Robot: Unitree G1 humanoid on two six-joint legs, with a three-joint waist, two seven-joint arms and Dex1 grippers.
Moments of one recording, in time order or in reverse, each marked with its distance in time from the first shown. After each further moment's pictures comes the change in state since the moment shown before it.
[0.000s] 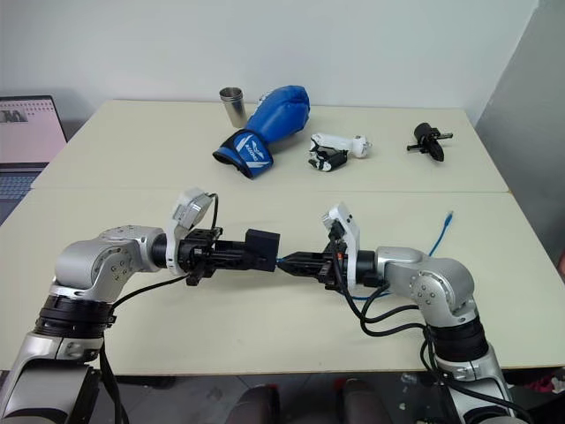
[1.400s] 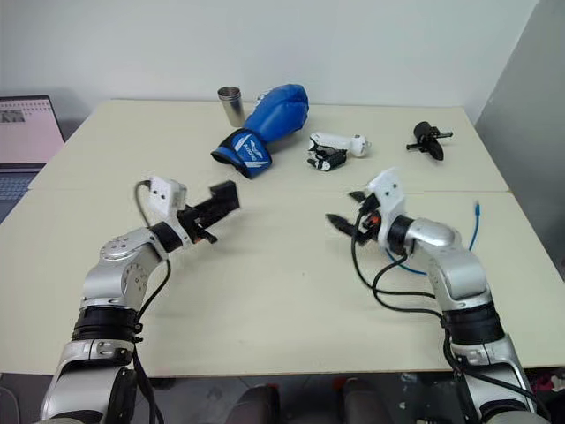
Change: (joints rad) left arm 0.025 -0.213 0.242 0.361 0.364 -0.682 0.789; right arm -0.029 -0.097 0.030 0.120 -0.418 -0.528 -0.044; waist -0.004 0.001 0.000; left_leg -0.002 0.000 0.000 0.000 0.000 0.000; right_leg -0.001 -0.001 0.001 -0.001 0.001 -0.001
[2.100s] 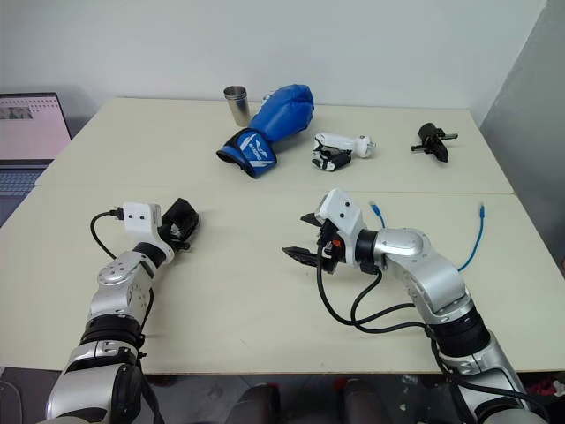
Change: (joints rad) left arm -0.007 -0.023 0.077 0.312 0.063 -0.204 0.188; right arm -0.015 0.022 0.132 -0.103 -0.025 0.076 0.052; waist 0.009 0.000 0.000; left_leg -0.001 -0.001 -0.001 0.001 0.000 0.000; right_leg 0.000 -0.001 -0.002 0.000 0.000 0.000
